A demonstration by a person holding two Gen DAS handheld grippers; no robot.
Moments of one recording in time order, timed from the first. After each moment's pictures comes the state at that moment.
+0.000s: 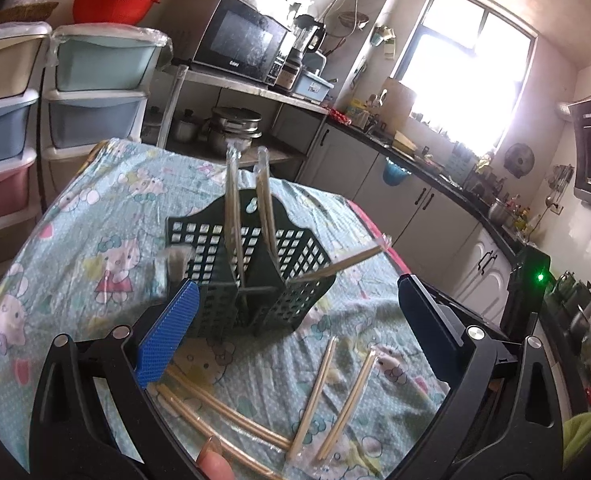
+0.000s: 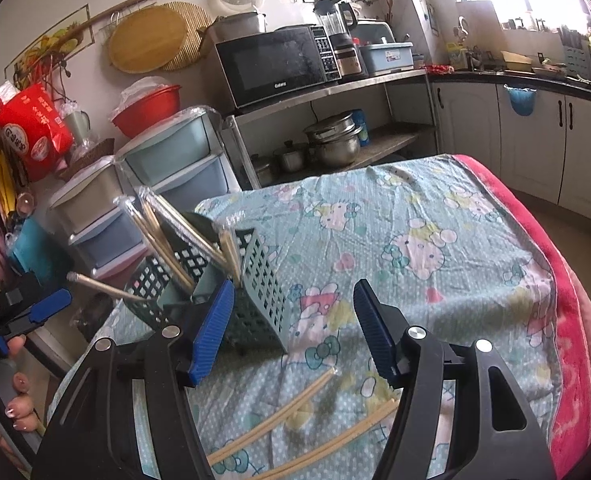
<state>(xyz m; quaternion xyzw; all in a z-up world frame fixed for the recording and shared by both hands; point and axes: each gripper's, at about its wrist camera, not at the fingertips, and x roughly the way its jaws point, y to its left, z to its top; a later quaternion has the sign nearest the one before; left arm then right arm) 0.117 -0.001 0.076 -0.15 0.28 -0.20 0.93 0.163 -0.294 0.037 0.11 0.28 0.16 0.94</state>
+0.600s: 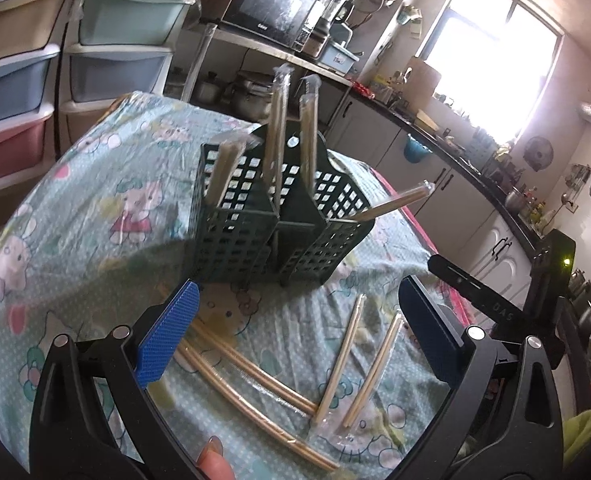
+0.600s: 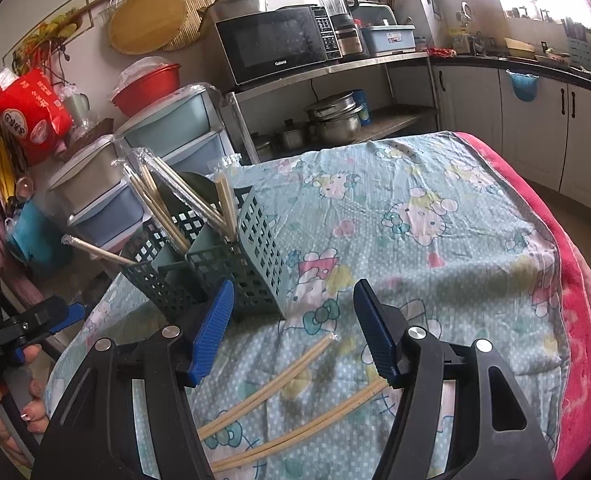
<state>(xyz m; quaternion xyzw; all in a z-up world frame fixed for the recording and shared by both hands) 0.110 0.011 0.031 -0.16 0.33 -0.17 0.91 0.151 -0.290 0.017 0.11 0.31 0.16 0.93</state>
